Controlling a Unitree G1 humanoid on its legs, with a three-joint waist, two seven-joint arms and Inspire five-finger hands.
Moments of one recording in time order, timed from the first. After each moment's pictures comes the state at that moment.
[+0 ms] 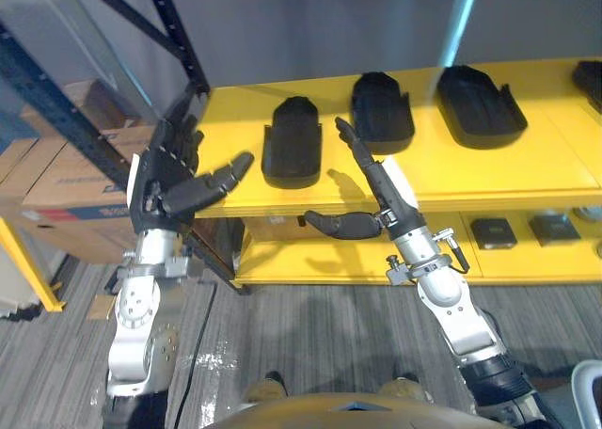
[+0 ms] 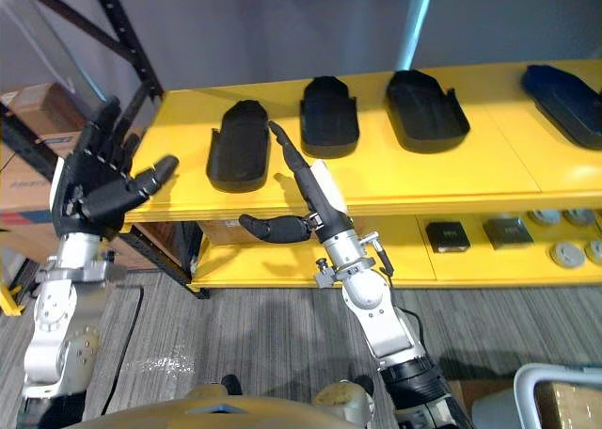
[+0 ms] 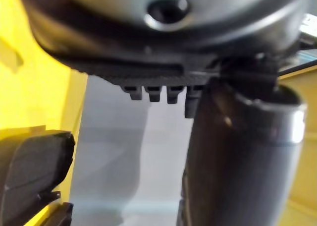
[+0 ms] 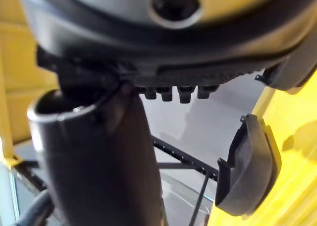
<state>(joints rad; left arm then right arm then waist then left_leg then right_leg) 0.20 0.22 0.13 -0.42 -0.46 -0.14 -0.08 -0.08 -0.34 0.23 -0.05 -0.27 -0.34 -0.01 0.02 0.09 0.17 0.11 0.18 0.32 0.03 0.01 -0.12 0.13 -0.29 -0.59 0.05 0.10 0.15</state>
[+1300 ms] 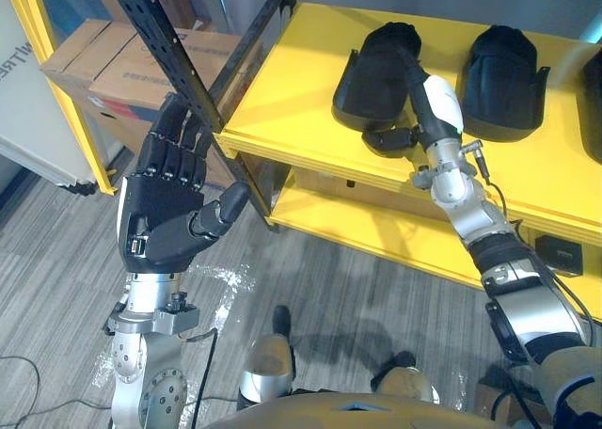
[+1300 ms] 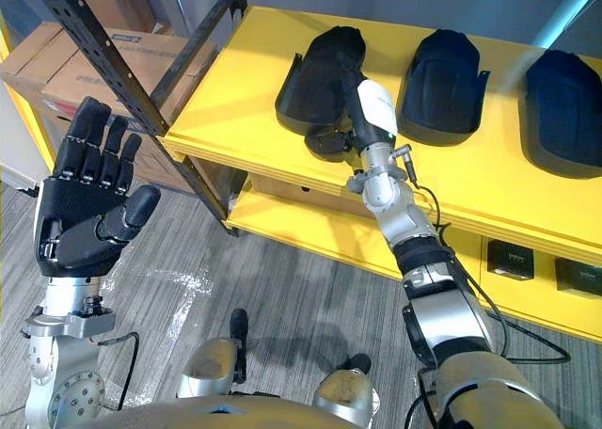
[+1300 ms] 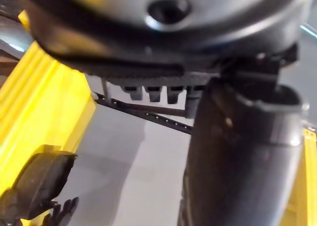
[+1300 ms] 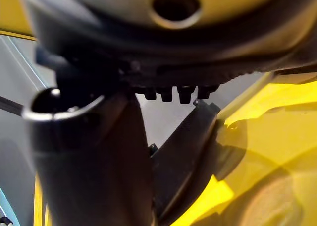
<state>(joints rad) 0.36 0.15 0.05 -0.52 -0.67 -0.33 -0.24 -0.76 -0.48 0.25 0.68 -0.42 -0.25 -0.32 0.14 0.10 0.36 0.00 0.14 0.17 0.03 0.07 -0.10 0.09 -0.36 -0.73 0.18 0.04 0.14</state>
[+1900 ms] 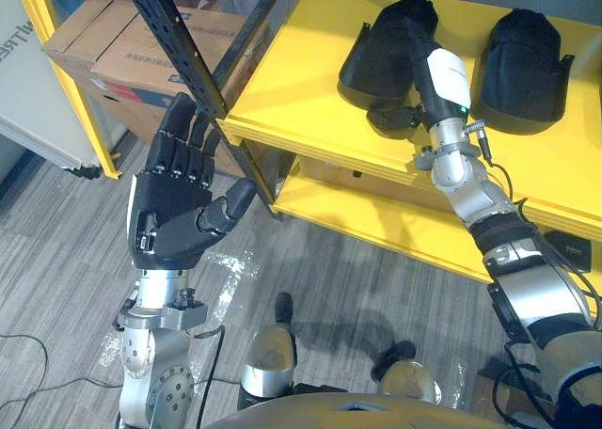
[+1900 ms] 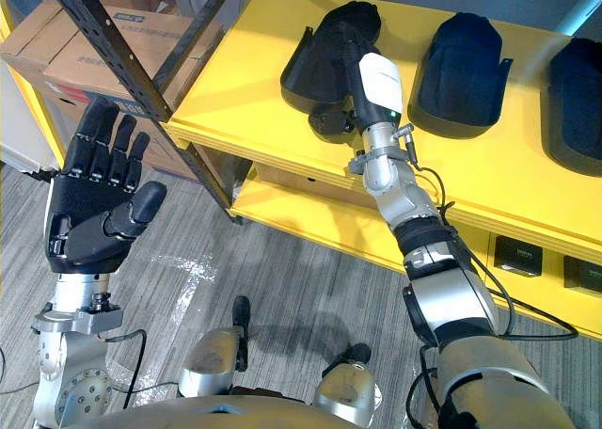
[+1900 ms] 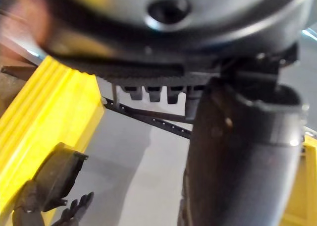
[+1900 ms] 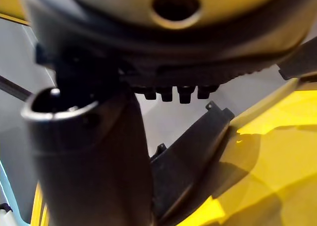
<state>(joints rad) 0.34 0.15 0.01 -0.51 -0.67 -0.33 -0.21 -0.86 -0.51 0.30 0.75 -0.47 -0.24 -0.40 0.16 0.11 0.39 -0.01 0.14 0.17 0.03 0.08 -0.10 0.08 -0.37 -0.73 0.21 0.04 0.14</state>
